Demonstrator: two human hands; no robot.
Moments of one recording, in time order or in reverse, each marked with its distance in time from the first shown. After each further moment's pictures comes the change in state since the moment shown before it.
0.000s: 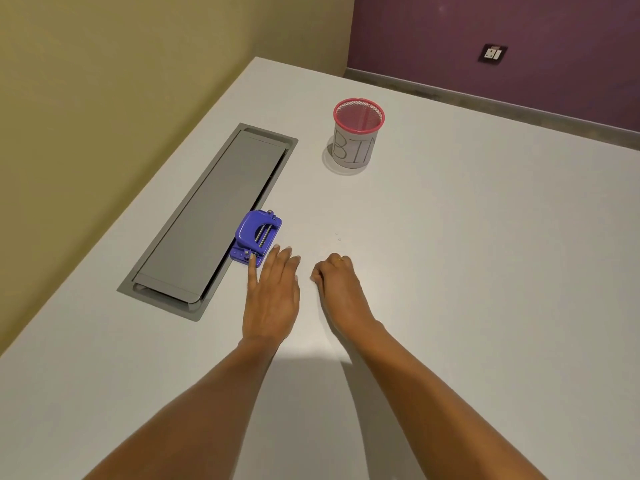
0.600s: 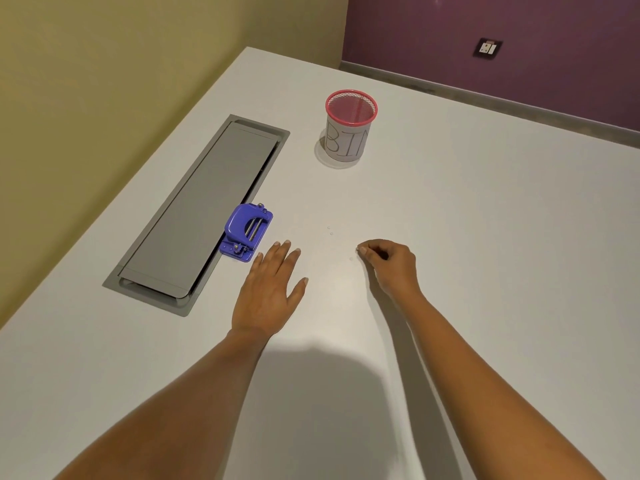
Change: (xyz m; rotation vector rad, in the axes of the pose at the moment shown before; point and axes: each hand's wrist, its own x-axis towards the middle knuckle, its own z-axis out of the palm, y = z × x) left_hand -0.001 -0.005 0.011 -0.209 -0.180 0.026; right_hand 0.009 0.059 -0.055 0.490 0.243 0.371
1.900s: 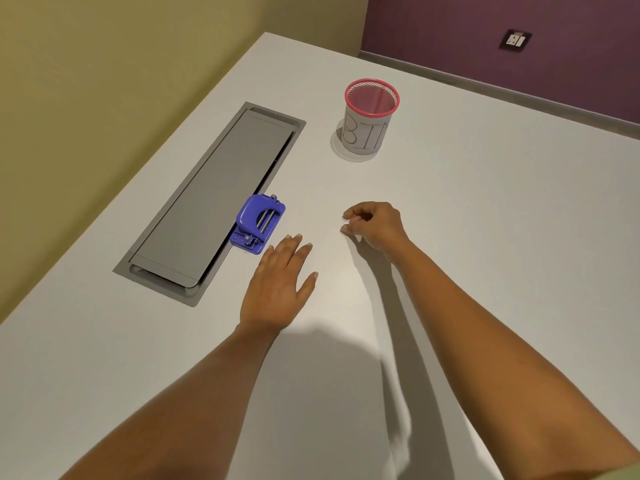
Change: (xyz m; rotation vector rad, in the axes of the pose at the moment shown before) left_hand 0.001 -0.001 0.001 -0.013 -0.013 -0.035; right_hand 0.046 -0.045 0.026 -0.048 -0.254 0.021
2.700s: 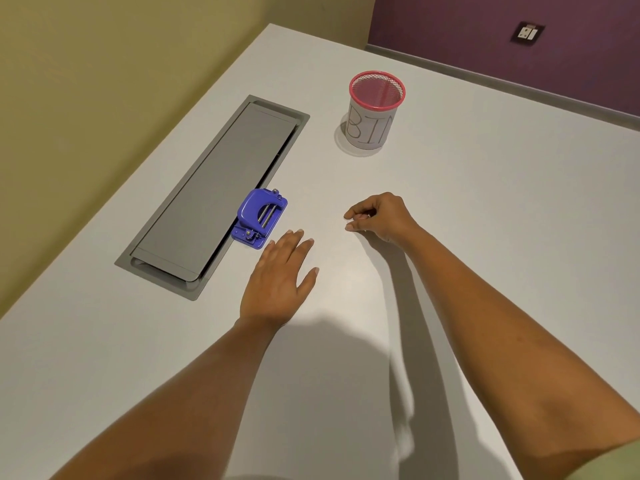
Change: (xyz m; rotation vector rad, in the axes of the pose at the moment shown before) left_hand -0.001 0.002 -0.002 -0.015 0.025 -0.005; right_hand 0.016 0.005 -0.014 -0.153 -0.173 -0.135
